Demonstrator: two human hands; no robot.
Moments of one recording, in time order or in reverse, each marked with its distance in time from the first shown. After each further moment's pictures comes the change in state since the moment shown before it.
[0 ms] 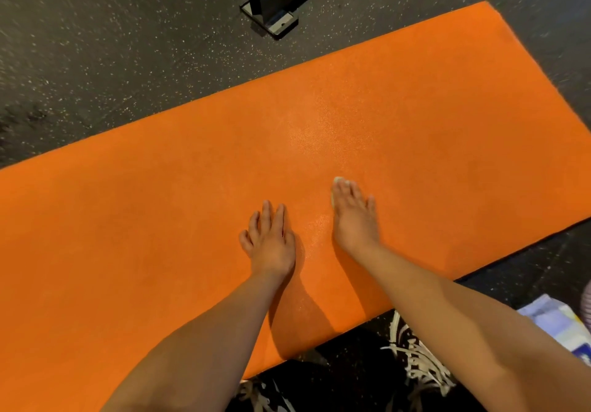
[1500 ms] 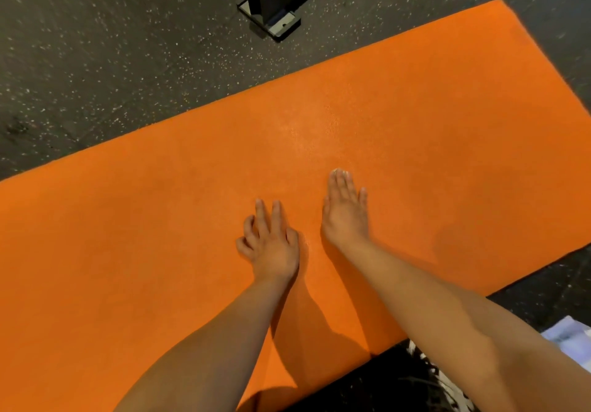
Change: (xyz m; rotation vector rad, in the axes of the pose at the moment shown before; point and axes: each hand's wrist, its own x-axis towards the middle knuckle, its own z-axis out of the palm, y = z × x) left_hand 0.041 0.007 -0.010 0.067 0.083 -0.092; right_hand 0.057 -0.041 0.004 0.009 0.022 0.064
